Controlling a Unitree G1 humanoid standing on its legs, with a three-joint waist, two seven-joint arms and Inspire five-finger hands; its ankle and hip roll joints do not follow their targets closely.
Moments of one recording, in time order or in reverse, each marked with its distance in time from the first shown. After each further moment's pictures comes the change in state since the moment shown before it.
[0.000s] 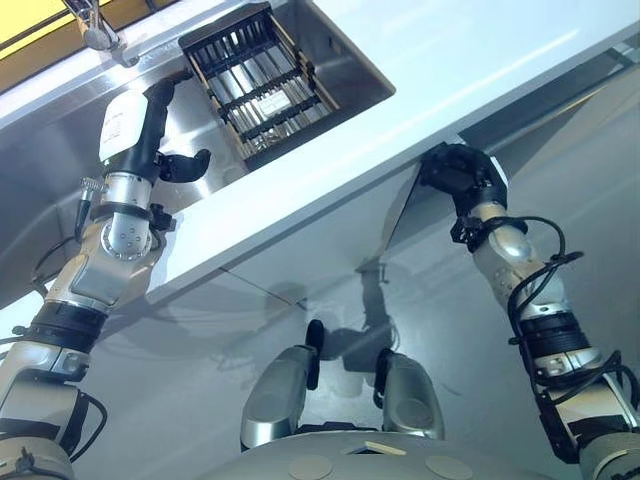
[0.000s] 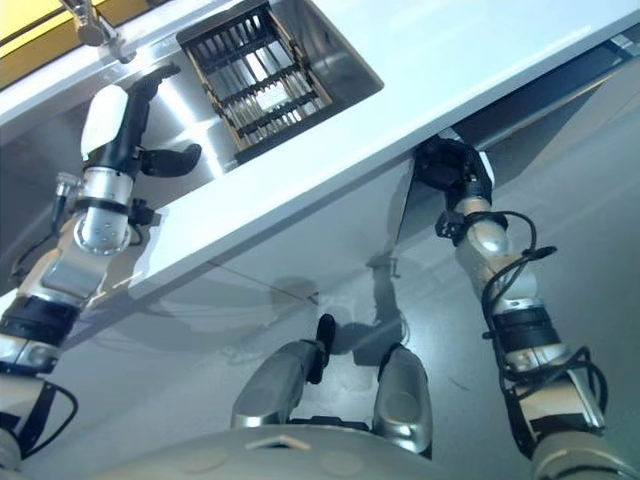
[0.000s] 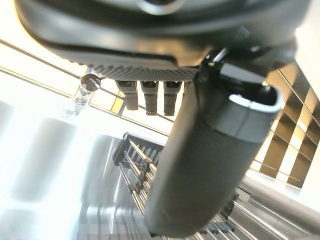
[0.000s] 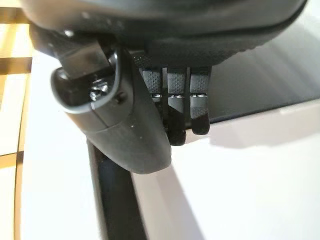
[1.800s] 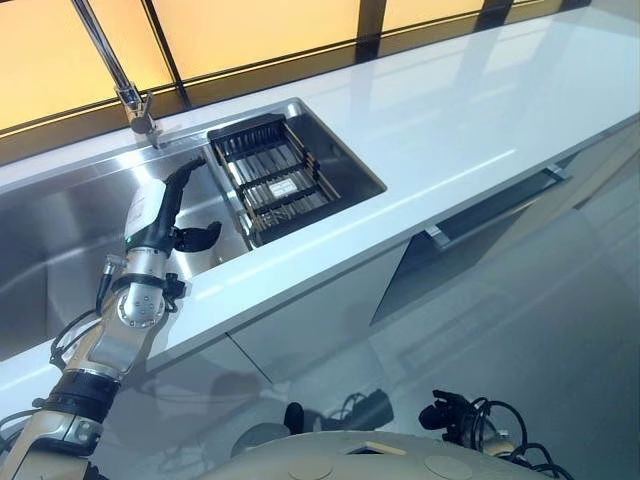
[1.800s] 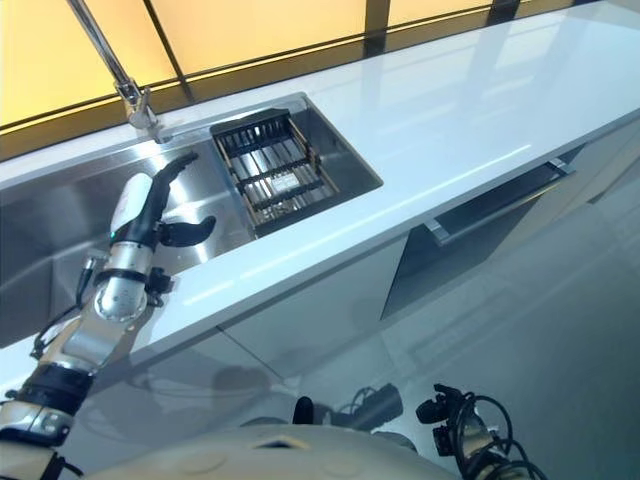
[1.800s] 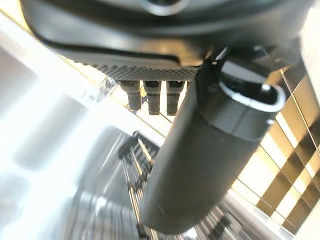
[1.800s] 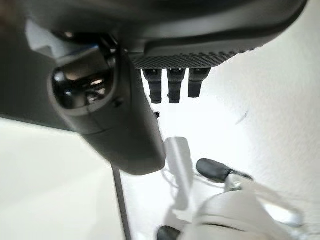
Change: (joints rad) left arm 0.298 -0.133 0.046 -0.020 -0.028 -0.038 -0.054; right arm 0.399 0.279 0.084 0.961 -0.546 -0.073 0.242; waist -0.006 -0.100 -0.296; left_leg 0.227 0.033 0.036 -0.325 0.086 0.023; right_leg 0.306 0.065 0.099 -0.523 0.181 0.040
